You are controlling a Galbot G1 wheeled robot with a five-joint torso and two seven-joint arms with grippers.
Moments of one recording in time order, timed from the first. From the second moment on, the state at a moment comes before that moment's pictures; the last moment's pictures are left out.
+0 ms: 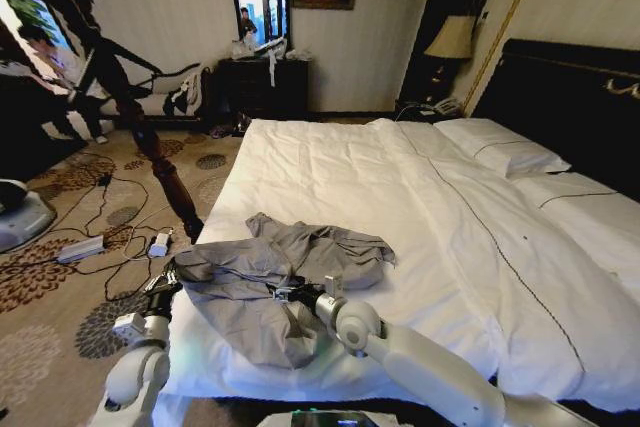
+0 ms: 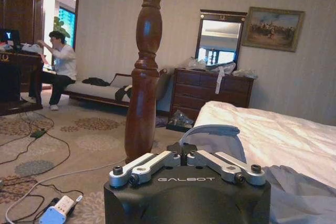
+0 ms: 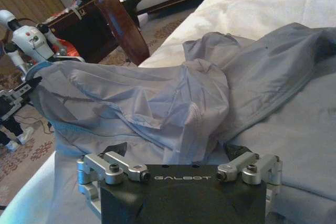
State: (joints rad) left arm 1.54 -1.27 -0.78 -1.92 -0.52 -0.06 -0.09; right arm -0.80 1.01 -0.44 1.91 1.10 -0.32 0.37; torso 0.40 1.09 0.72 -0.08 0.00
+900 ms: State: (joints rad) left arm 1.54 -1.30 -0.75 -1.95 -0.51 -0.07 -0.10; right arm -0.87 0.97 -0.33 1.93 1.12 -0.22 0.24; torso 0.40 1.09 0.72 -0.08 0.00
